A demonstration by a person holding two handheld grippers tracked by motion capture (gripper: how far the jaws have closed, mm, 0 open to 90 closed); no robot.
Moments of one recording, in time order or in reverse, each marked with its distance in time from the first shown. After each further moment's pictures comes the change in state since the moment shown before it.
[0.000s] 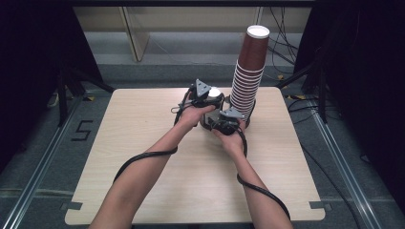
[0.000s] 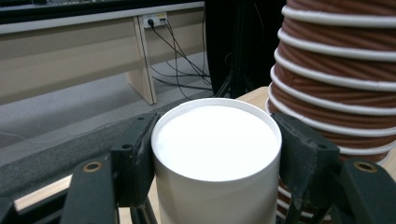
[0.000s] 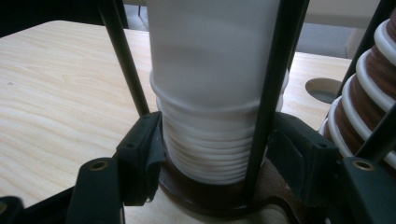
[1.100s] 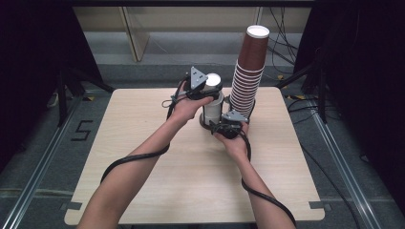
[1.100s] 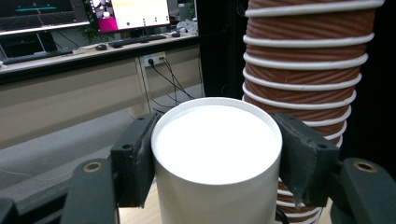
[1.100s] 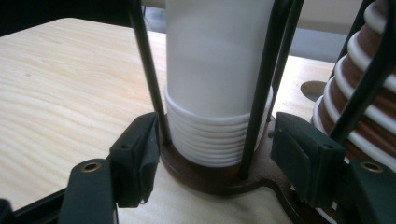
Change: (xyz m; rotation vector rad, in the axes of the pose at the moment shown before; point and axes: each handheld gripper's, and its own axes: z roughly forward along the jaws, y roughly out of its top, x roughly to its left) left arm -0.008 0.058 -0.050 -0.110 -0.011 0.048; right arm 0.000 -0.001 -0.023 -0.016 -0.008 -0.077
